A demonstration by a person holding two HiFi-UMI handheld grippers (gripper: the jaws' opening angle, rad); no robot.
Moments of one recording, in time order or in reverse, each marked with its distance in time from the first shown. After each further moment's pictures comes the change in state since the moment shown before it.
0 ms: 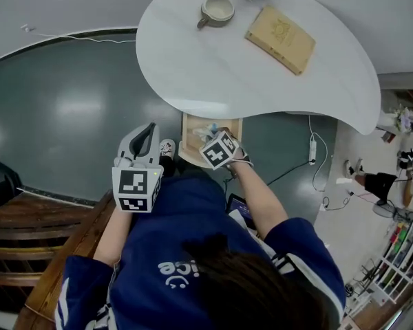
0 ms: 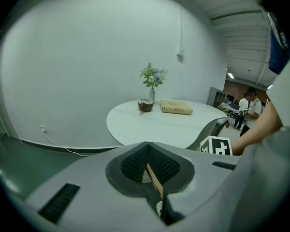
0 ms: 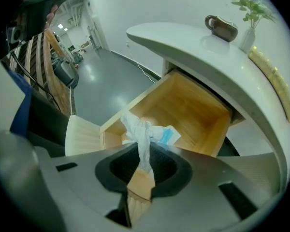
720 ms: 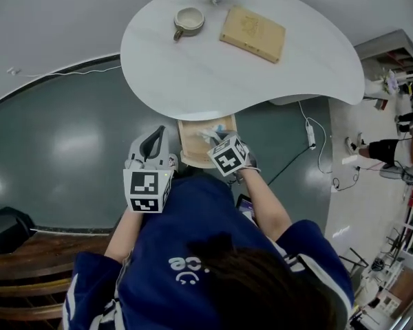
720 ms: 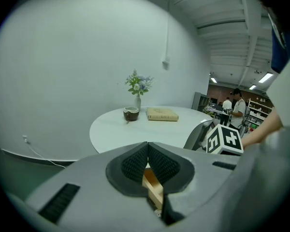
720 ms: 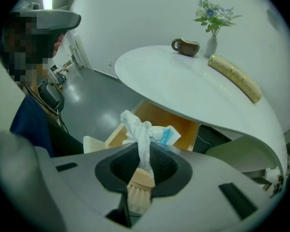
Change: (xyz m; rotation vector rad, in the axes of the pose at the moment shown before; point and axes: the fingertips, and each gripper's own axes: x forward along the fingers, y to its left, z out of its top) left arm 0.002 -0.029 0.027 0.075 -0.082 -0.165; right arm -0.069 -0.007 0.002 0.222 -0.142 -0.117
